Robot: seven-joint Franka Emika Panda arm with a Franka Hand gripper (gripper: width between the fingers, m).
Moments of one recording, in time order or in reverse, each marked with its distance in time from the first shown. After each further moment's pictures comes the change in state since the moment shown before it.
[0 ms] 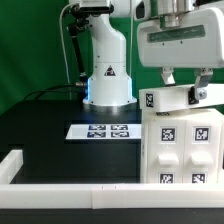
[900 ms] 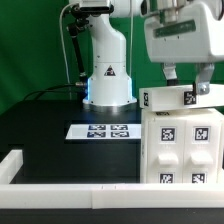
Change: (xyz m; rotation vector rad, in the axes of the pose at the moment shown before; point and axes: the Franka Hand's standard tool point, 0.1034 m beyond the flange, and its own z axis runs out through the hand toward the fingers) arm -0.002 -0.006 -0.018 0.036 -0.032 0.105
